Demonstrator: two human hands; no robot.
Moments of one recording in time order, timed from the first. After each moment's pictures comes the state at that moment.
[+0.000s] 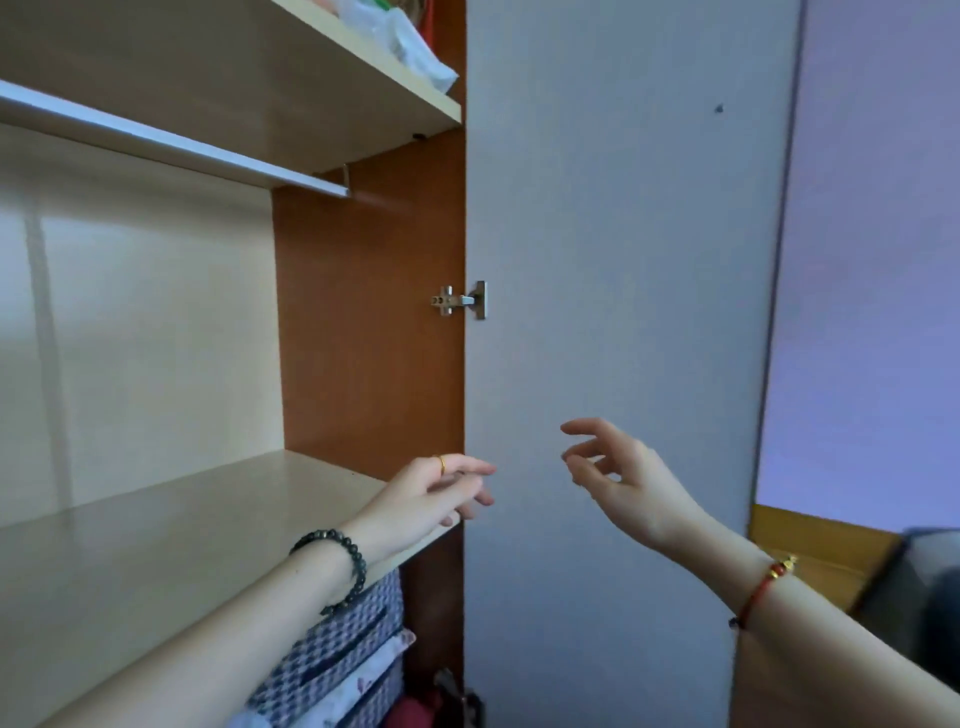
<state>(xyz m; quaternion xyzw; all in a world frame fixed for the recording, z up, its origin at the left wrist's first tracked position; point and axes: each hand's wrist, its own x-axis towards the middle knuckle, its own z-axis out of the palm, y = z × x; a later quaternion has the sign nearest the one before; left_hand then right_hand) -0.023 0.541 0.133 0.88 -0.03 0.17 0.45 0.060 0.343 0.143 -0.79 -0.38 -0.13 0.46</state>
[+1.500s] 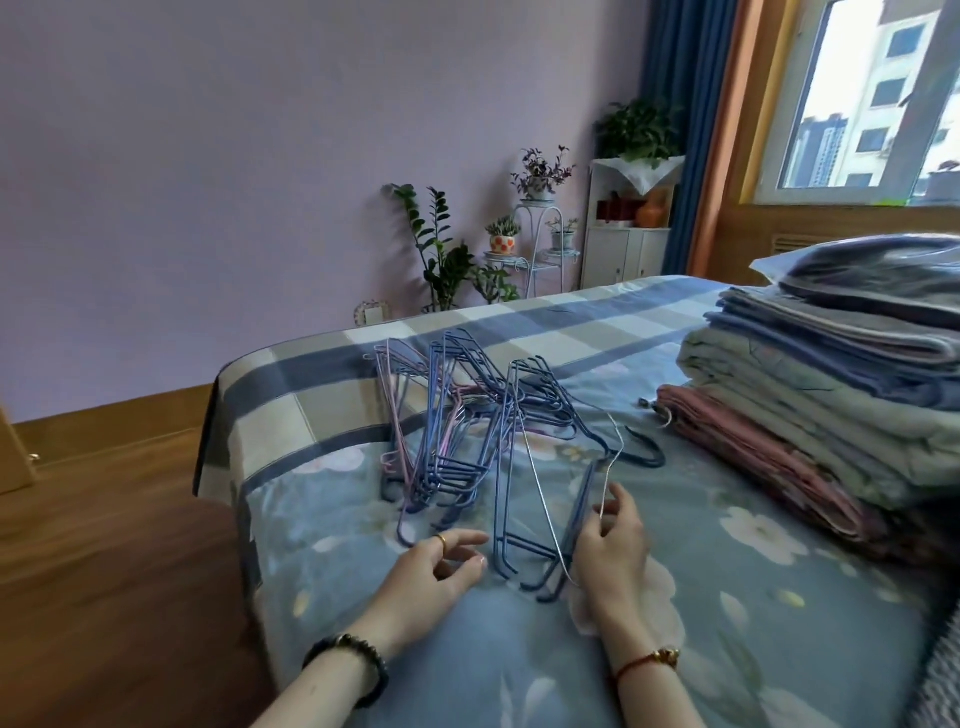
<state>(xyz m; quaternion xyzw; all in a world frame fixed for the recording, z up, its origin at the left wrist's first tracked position) -0.005 -0.029 -0.072 0.76 -0.40 -0.22 0.47 -0.097 -0.184 -0.088 -0.64 0.40 -0.49 0.44</state>
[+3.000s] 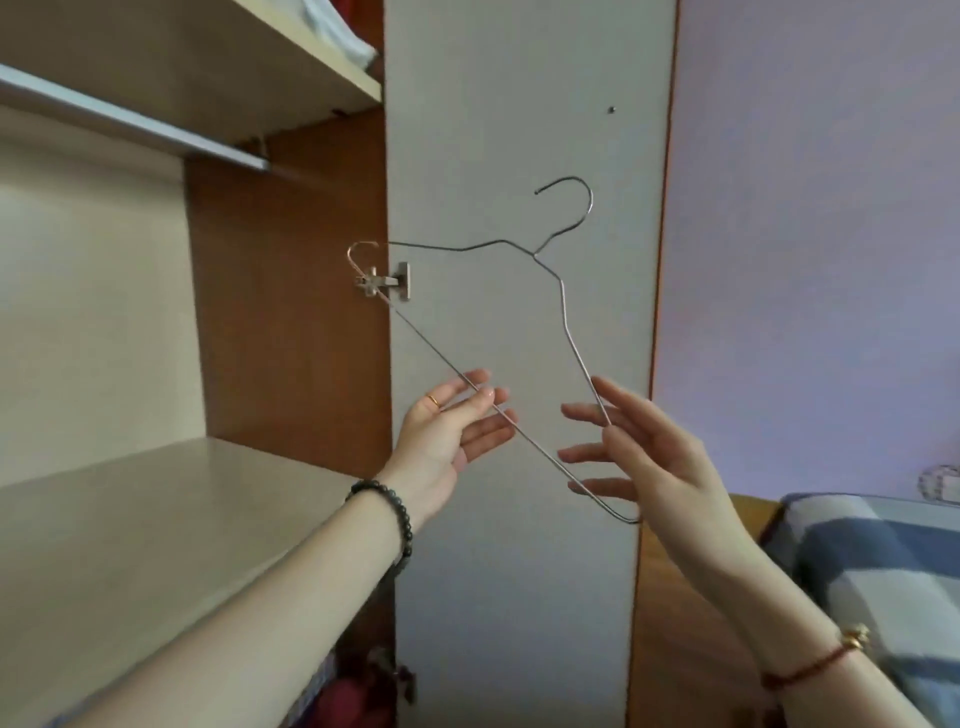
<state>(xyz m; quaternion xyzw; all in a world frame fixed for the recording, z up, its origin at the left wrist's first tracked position) 0.001 0.428 0.157 0.51 -0.08 0.20 0.83 0.005 0.251 0.139 -0.62 -0.35 -0.11 0.69</state>
